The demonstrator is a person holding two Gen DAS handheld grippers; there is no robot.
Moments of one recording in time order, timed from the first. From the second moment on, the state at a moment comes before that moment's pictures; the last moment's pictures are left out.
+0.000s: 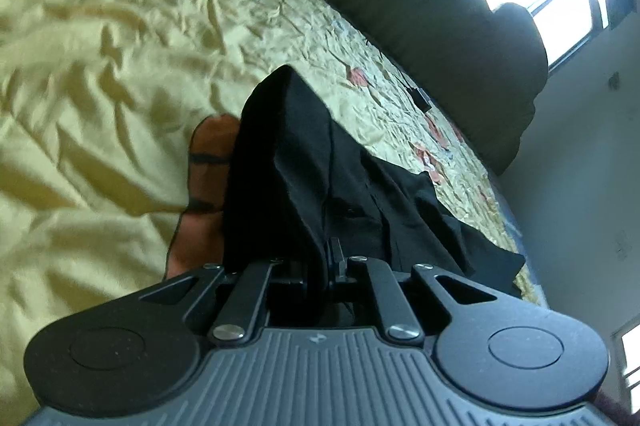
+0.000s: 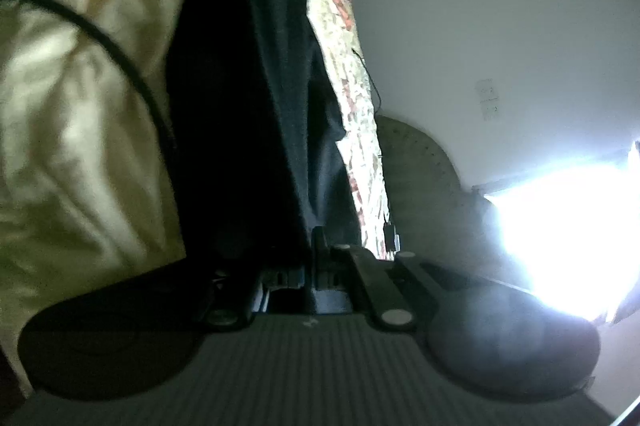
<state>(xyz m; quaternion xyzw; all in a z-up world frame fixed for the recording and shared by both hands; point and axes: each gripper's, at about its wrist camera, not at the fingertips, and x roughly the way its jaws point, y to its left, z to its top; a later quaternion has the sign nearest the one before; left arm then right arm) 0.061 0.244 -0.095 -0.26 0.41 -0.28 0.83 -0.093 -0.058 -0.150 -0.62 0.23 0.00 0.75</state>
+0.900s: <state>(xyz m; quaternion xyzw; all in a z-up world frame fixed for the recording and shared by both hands) 0.025 0.222 -0.019 -0.17 0.37 -0.23 0.89 -0.116 -0.075 -0.152 -0.63 0.20 0.00 0.75</state>
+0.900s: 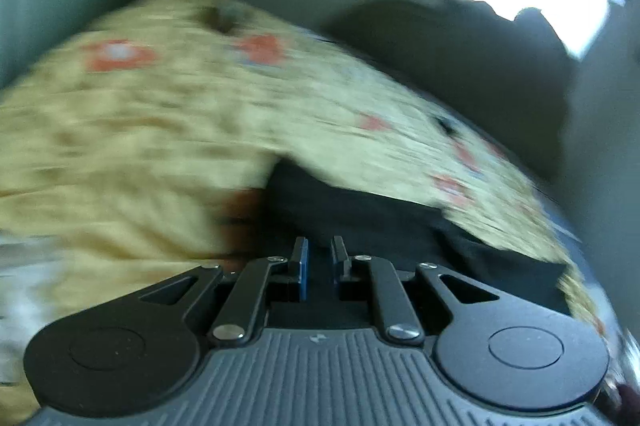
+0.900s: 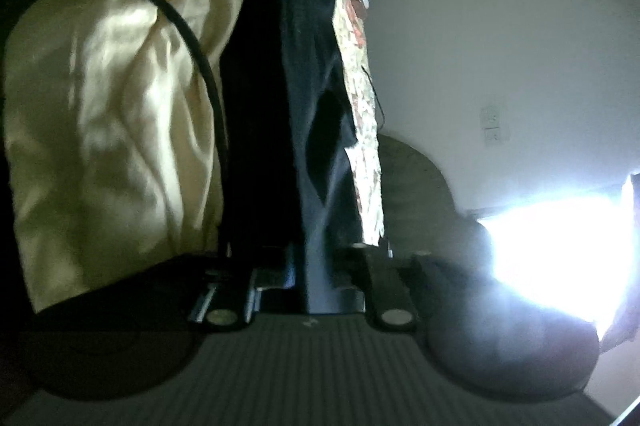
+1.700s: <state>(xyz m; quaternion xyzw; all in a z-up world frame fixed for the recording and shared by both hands) 0.043 -0.124 -0.077 -0.05 0.47 -0.47 0.74 -0.121 -0.510 -0.058 0.27 0.20 -0.24 0.91</state>
